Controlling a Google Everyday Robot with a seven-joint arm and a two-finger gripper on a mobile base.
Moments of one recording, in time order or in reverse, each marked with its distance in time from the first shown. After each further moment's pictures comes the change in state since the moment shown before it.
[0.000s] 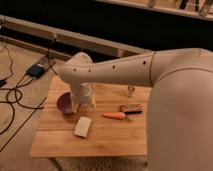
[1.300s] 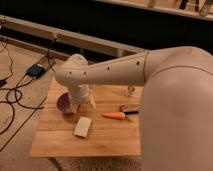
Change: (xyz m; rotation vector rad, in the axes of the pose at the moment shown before) arm -0.003 0.007 0.011 0.074 -0.027 -0.006
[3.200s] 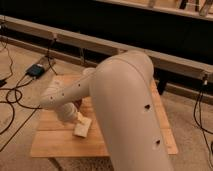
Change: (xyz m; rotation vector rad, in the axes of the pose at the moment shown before) arm 0.022 0.064 0.101 0.106 0.021 -0.007
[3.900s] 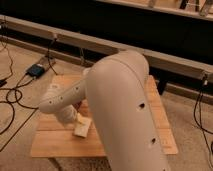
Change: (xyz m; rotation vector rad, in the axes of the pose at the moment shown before) arm -0.001 0.000 0.012 0.026 -0.029 -0.018
